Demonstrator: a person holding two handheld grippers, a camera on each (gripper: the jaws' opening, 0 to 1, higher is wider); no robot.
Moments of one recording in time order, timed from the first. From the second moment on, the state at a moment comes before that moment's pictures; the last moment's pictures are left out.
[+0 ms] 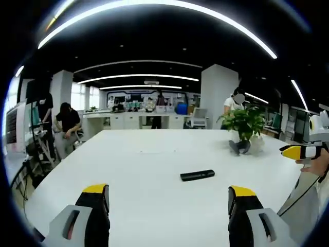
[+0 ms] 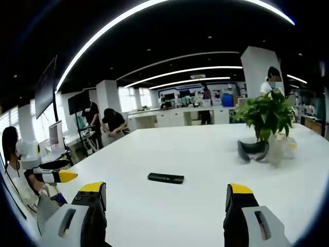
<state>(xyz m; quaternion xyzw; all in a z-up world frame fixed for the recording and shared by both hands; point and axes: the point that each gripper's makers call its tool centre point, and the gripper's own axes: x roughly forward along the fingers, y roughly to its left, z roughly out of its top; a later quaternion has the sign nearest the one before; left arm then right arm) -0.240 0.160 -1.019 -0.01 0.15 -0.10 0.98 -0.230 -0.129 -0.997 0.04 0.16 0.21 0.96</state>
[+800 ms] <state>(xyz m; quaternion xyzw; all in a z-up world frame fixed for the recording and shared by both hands) -0.239 0.157 -1.025 -0.02 0.15 -0.11 0.98 -0.228 -0.126 -1.004 0.04 0.17 0.22 0.96</state>
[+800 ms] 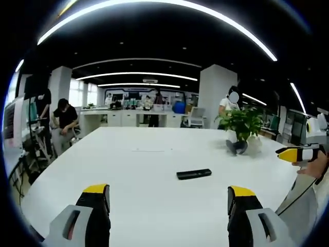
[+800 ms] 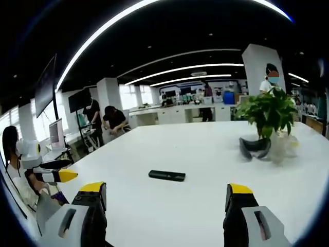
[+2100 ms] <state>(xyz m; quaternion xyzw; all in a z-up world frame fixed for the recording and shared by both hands) -0.235 0.153 -1.027 -0.01 0.16 -0.12 0.98 -0.230 -0.119 -1.006 0.04 0.17 0.23 0.96</state>
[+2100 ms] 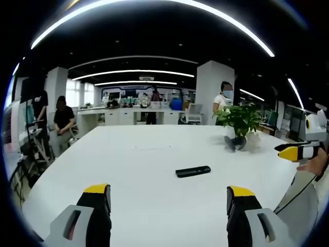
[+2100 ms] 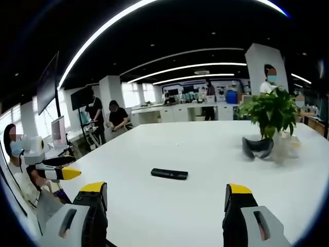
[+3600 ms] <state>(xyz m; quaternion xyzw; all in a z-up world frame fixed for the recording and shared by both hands) -0.135 0.129 -1.028 0.11 0.21 -0.21 0.95 -0.242 -0.108 -1.020 0.07 0.22 0.27 0.93</state>
